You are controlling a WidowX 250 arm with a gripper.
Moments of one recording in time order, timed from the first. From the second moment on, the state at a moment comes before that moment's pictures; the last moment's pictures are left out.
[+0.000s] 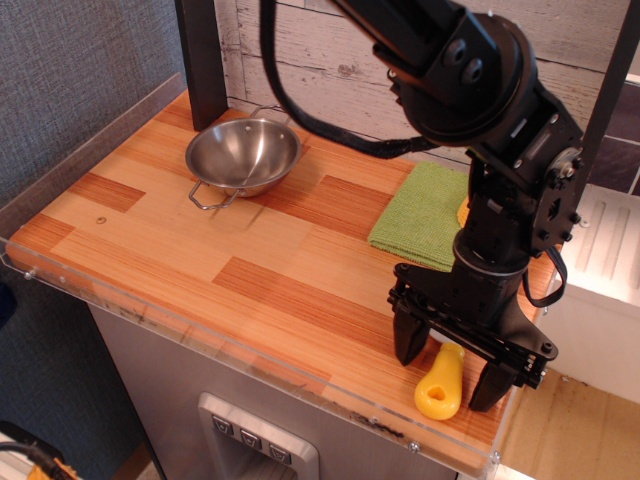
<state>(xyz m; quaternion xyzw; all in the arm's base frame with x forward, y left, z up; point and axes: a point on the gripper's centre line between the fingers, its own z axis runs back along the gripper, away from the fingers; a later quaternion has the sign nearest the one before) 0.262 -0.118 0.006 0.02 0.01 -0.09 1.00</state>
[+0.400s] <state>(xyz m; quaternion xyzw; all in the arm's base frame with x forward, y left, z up) 0.262 -0.120 0.002 0.03 0.01 -0.11 0.99</state>
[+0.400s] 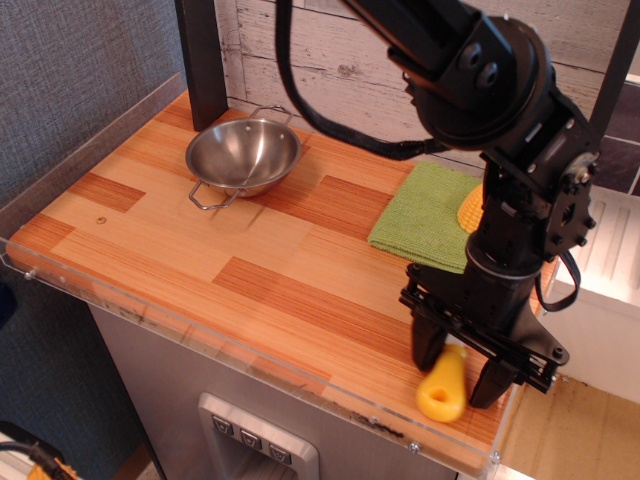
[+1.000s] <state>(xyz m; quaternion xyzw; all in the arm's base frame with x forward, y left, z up) 0.246 -0.110 0.034 0.03 0.00 -0.11 0.99</state>
